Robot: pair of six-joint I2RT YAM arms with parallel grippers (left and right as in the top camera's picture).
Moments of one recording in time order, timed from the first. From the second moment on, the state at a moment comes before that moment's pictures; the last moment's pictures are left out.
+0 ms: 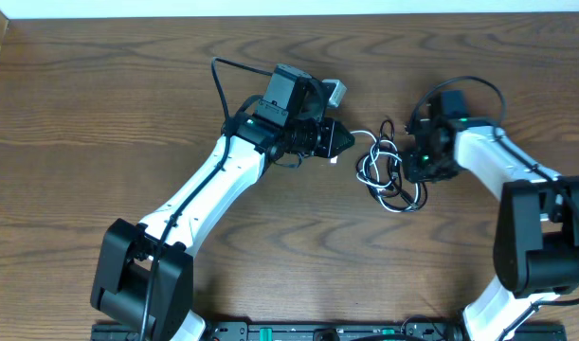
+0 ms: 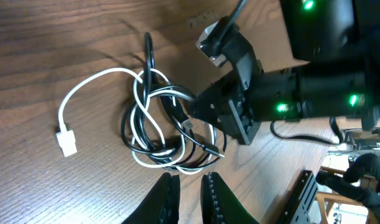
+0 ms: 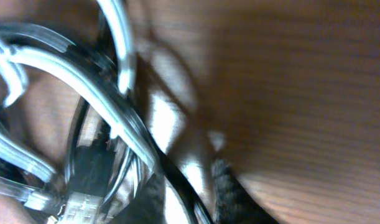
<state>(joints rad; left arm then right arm) -0.49 1.72 1.29 -0.45 0.62 -0.35 0.12 1.87 1.11 -0.69 -0.10 0.02</state>
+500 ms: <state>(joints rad) -0.45 1.72 1.29 -0.44 0.61 -0.36 0.19 1.78 1.13 -0.74 -0.12 0.30</state>
